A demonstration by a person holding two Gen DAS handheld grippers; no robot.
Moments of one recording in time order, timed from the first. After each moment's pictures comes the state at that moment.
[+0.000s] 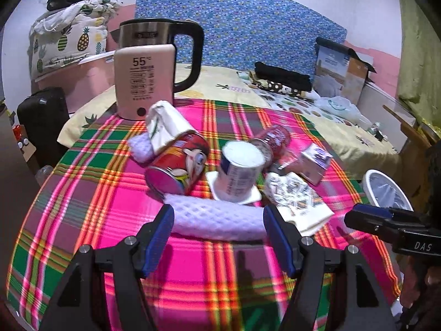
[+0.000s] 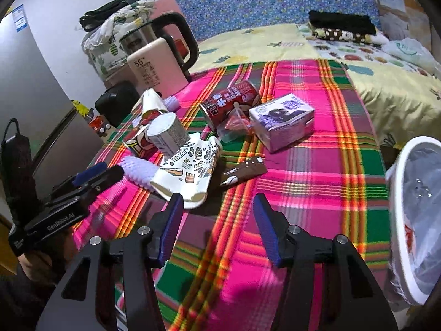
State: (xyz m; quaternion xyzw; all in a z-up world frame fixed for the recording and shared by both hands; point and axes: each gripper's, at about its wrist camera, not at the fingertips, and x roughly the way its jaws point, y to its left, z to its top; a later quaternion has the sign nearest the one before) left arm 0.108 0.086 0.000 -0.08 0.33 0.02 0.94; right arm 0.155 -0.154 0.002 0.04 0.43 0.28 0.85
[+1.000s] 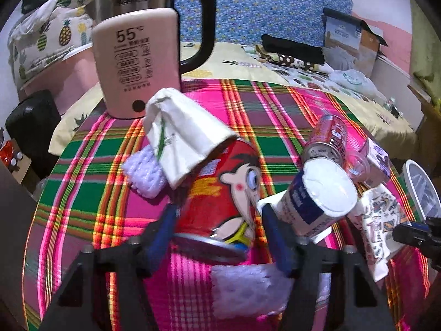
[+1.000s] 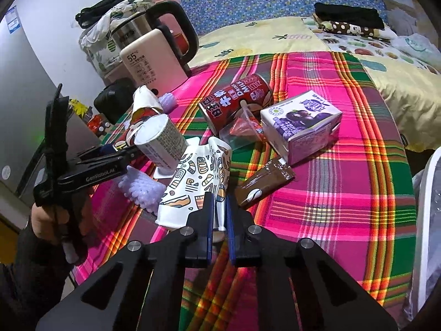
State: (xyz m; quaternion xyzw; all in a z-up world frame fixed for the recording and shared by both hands) left arm 0.195 0.124 -0.028 -0.04 0.40 0.01 0.92; right arm 0.177 -0.142 -0.008 0.04 0.44 0.29 0.85
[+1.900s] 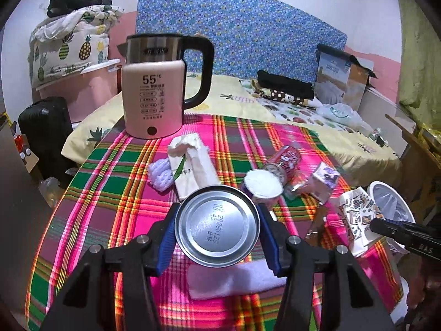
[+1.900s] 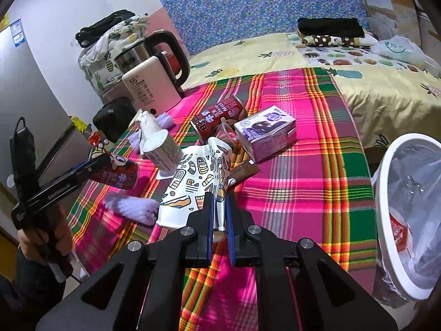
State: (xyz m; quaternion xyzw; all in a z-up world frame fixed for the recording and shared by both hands) left arm 0.118 0.111 0.024 -0.08 0.32 0.01 0.94; right arm 0.152 -0.175 0.013 0.06 0.41 0.27 0.87
